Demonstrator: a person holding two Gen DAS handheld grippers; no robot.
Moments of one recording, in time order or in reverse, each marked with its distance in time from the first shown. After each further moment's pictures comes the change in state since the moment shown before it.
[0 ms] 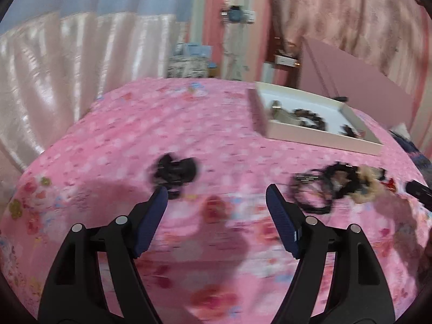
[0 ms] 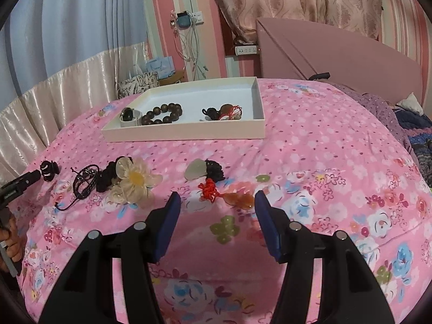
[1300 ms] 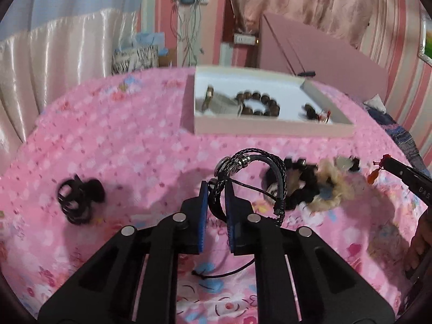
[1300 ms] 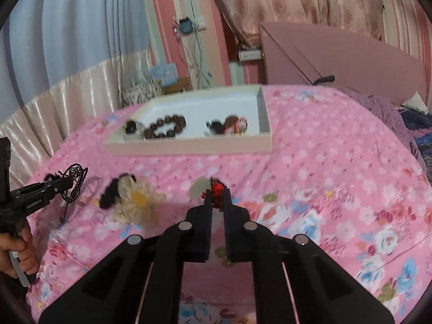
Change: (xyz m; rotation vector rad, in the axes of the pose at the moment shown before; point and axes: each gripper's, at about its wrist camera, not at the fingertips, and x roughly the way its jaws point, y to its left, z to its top) left arm 0.037 -0.071 0.023 0.101 0.089 -0.136; right arm -0.001 -0.002 0.018 0.025 -0.048 0.054
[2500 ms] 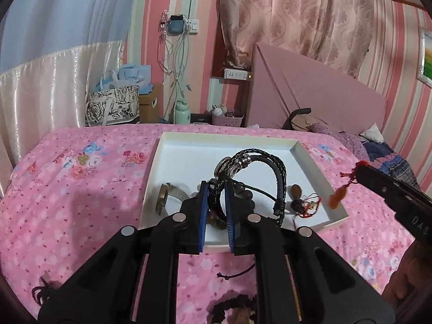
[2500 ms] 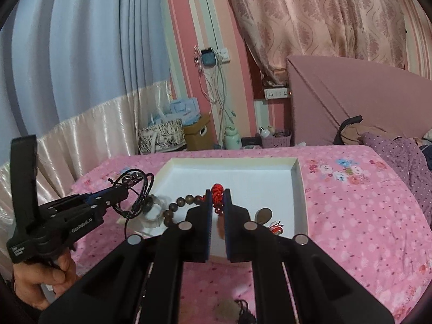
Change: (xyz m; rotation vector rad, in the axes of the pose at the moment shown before) left arm 0.053 -0.051 0.122 -0.026 -0.135 -0.027; right arm 0.056 0.028 0.123 -0.057 -0.117 0.093
